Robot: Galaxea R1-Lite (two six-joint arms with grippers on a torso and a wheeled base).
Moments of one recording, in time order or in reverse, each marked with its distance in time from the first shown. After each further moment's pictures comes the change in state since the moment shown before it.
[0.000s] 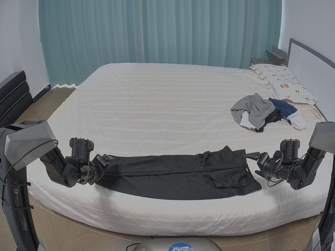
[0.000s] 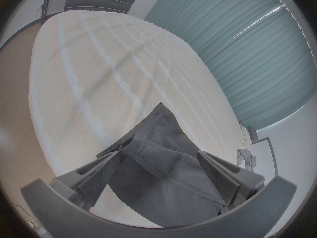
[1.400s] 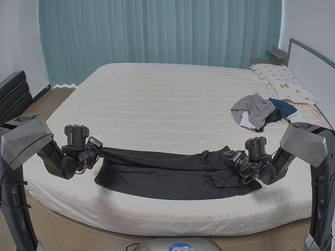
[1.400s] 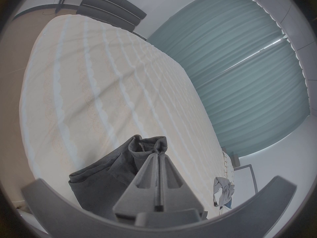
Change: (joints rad) left arm 0.024 -0.034 -0.062 -0.113 0.068 -0.153; right arm 0.217 0.210 -0.380 0.232 -0.328 0.133
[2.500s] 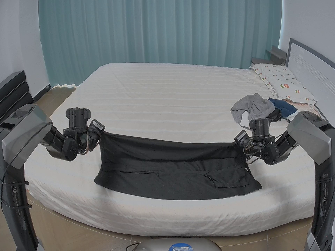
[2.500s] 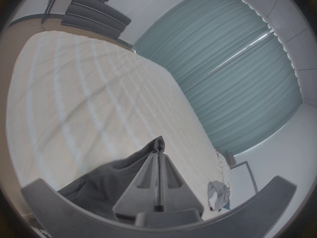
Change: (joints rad) left arm 0.013 0.029 -0.322 0.170 -0.005 0.095; right arm -0.066 -0.033 -0.262 0.146 -0.020 0.011
